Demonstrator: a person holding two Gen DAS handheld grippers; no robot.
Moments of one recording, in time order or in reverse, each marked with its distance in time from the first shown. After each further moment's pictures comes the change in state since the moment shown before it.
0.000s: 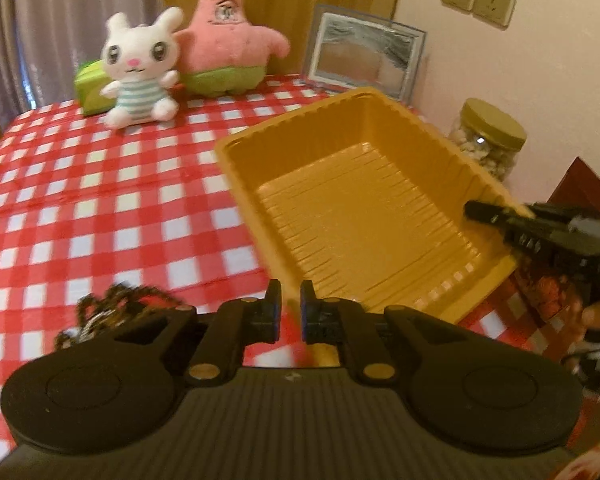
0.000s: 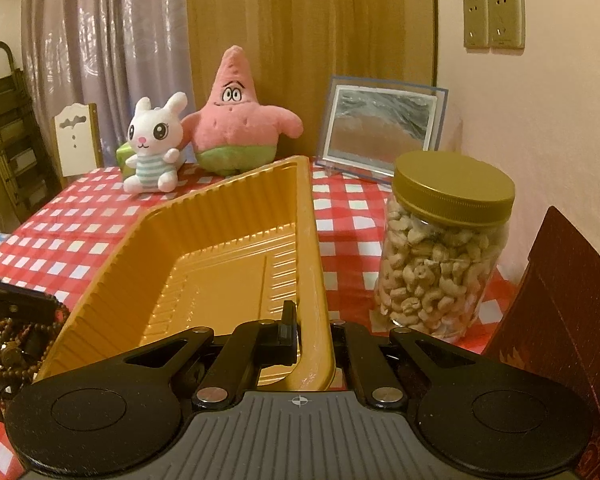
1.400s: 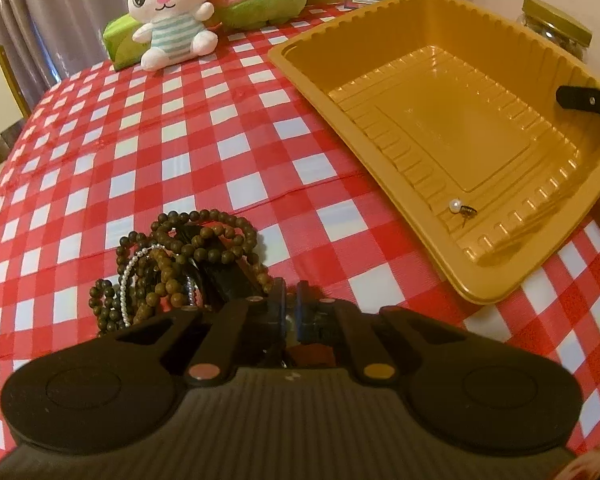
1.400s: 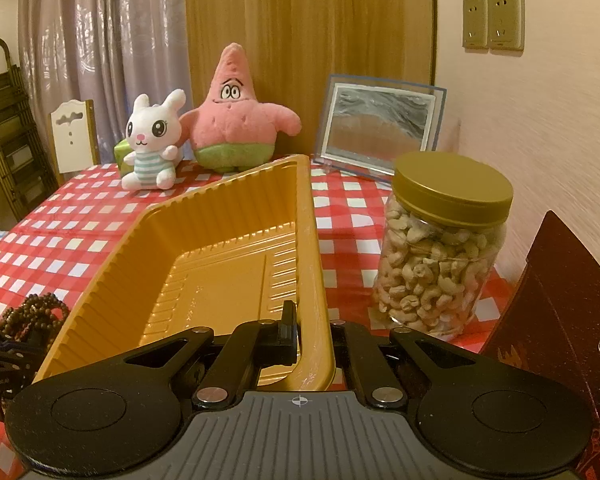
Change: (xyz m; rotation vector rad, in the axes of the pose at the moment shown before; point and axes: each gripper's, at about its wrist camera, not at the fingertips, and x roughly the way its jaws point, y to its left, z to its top) left arm 0.045 0.019 -0.042 0.105 0.135 0.175; right arm -0.003 0.003 0.002 0.003 0.012 -0.013
